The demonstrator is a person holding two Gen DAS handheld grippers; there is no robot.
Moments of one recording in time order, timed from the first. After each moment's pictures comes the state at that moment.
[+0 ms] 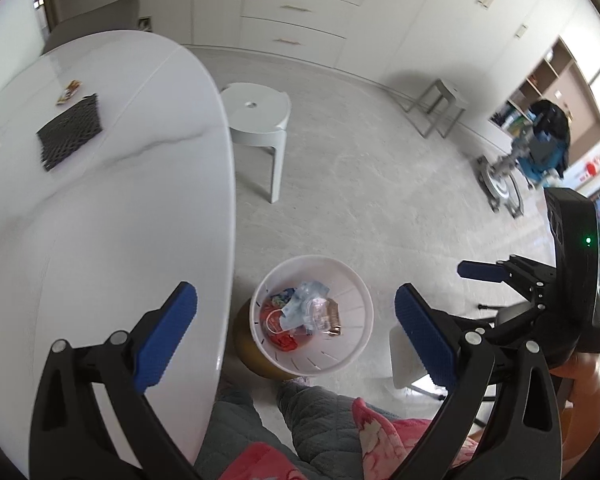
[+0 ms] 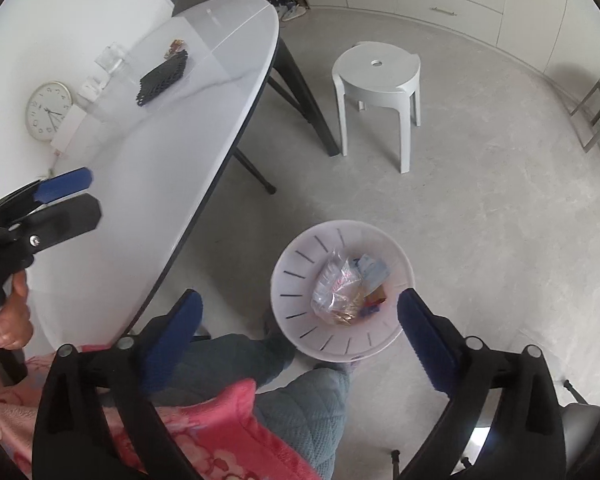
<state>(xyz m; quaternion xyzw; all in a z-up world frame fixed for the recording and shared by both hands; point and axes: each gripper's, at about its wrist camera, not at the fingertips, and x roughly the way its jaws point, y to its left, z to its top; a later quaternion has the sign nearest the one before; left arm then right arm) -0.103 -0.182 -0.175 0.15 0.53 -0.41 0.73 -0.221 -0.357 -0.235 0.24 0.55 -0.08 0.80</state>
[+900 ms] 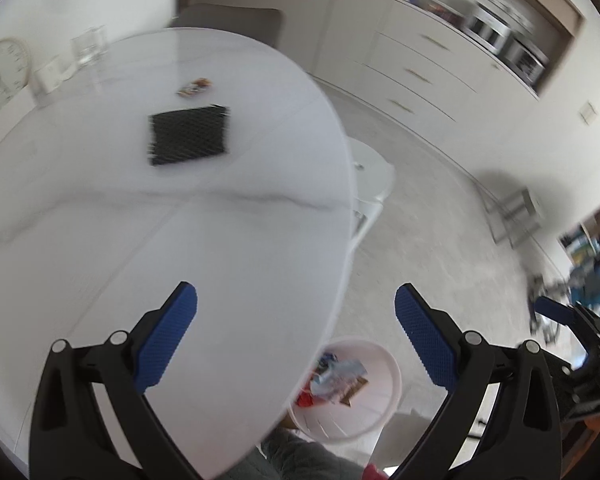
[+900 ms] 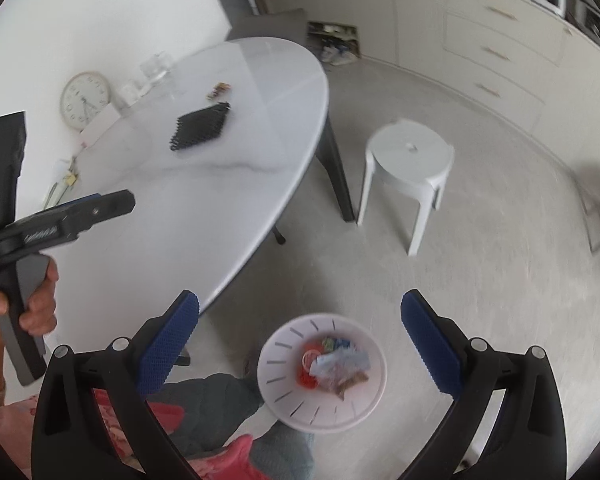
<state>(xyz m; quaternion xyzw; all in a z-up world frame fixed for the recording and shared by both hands) -0.013 -0.147 -0.155 0.03 0.51 -0.22 0.83 -0.125 -0.391 -0.161 0.13 0.50 0.00 0.86</state>
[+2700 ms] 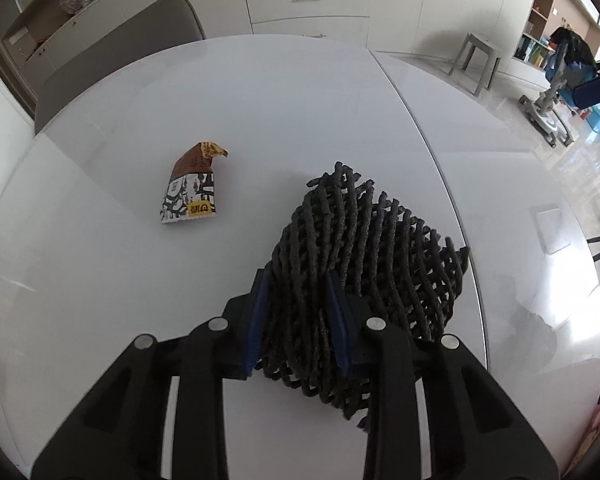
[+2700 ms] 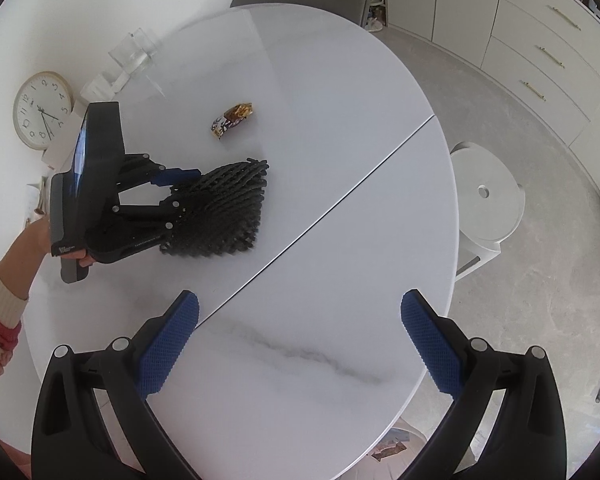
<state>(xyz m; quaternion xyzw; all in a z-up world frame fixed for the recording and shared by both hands) 0.305 -0.150 -0.274 0.32 0.44 -0.44 0.72 0.191 -0.324 -0.207 0.14 0.58 0.00 0.80</state>
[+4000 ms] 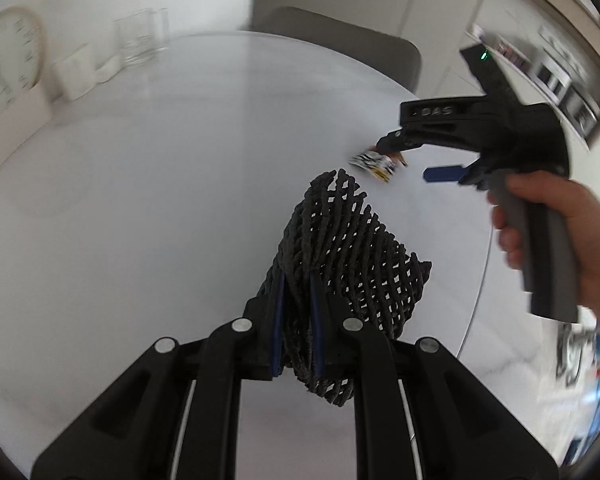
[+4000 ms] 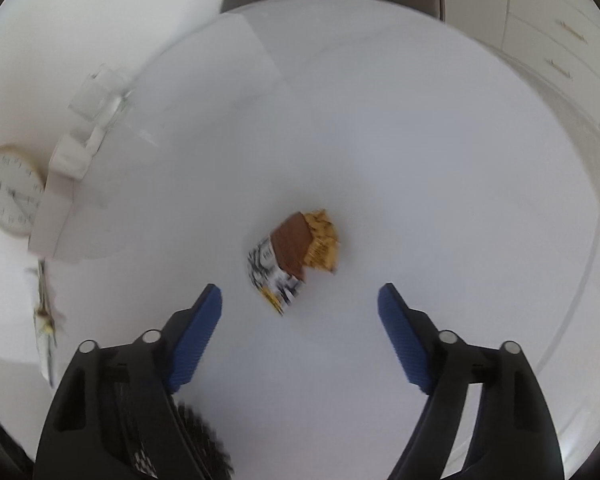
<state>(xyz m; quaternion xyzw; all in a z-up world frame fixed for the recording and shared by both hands) 0.277 0.000 -0.231 0.01 0.48 -0.18 0.86 0.418 -0.271 -0.289 0.24 0.56 -0.01 0.79</state>
